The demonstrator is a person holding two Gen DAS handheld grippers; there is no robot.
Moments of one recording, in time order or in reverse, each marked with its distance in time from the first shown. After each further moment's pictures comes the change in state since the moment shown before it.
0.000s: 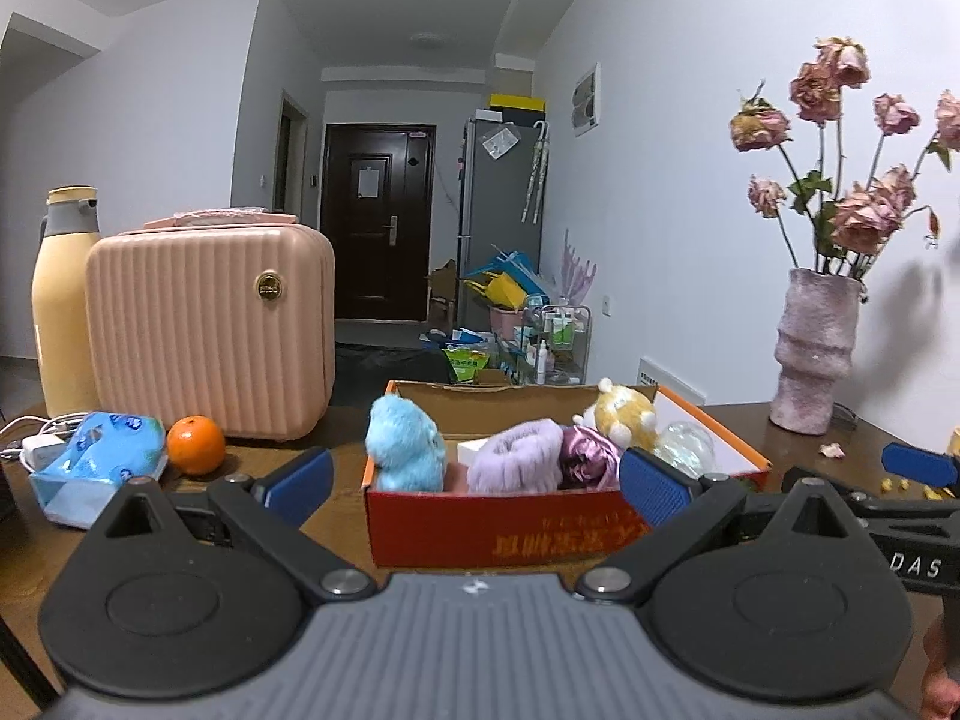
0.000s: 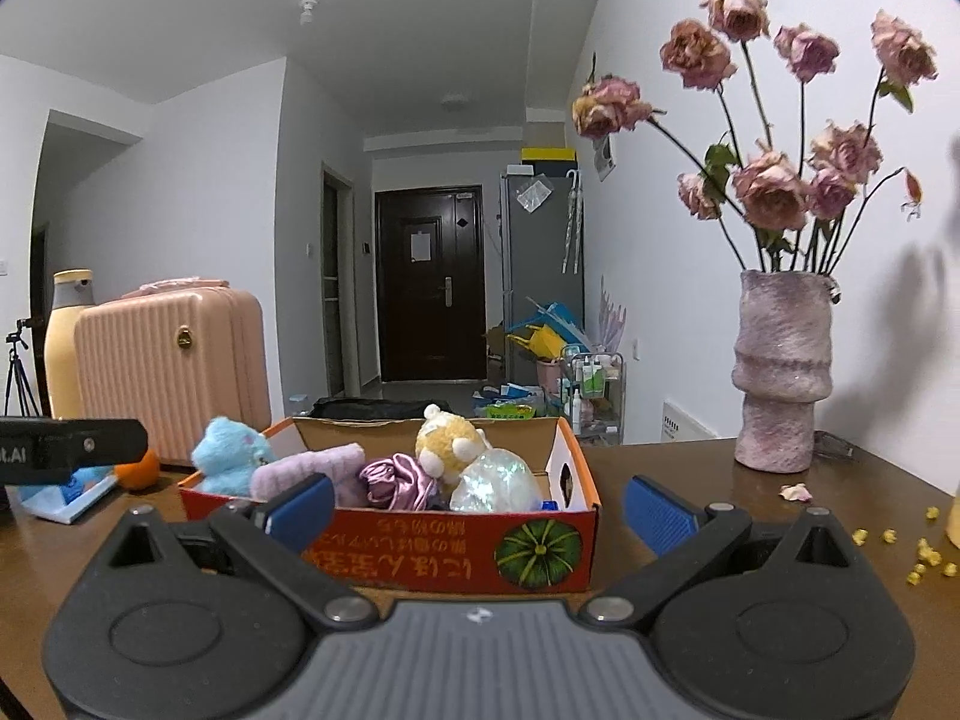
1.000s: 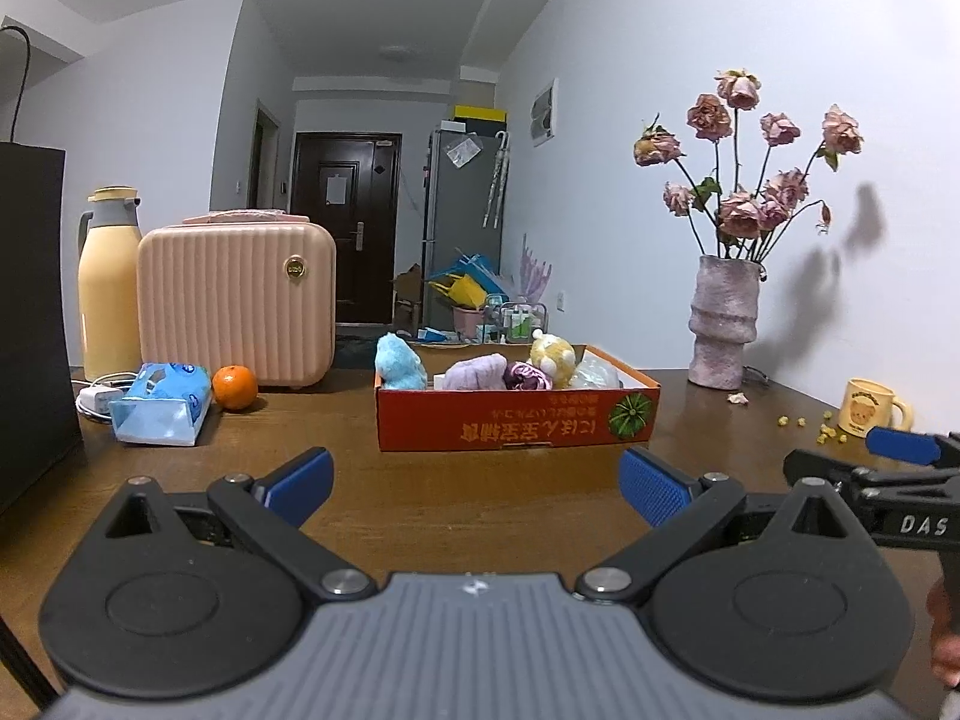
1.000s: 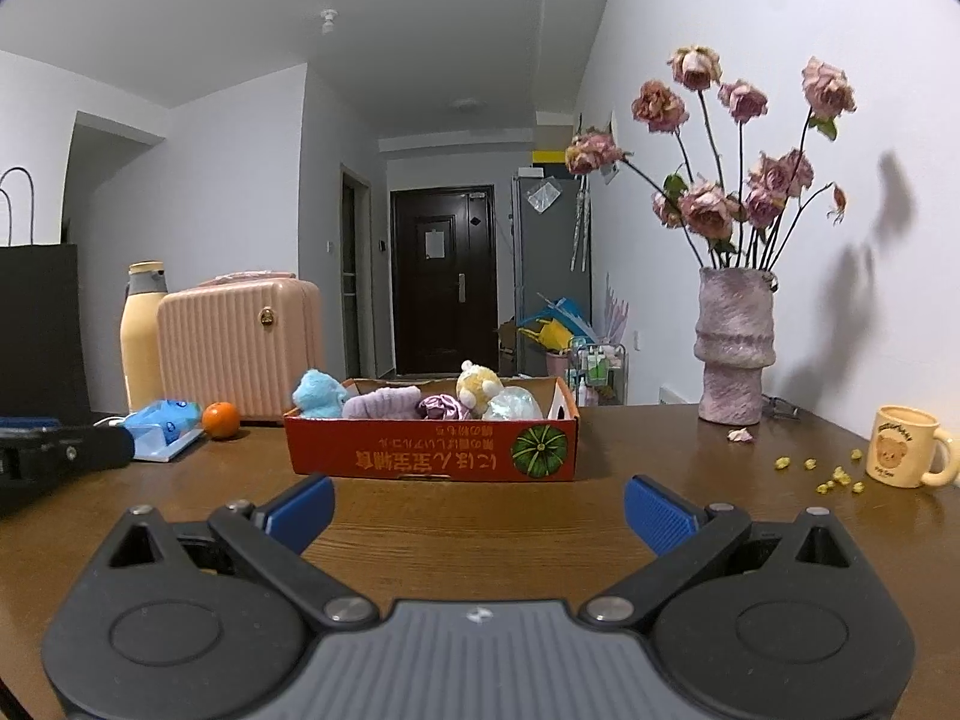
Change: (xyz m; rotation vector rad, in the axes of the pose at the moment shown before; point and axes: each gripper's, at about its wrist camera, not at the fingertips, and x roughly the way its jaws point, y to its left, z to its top) left arm -0.172 0.006 -0.056 0.014 -0.016 -0.081; right arm -0.178 0.012 -0.039 -0.007 0.005 0.024
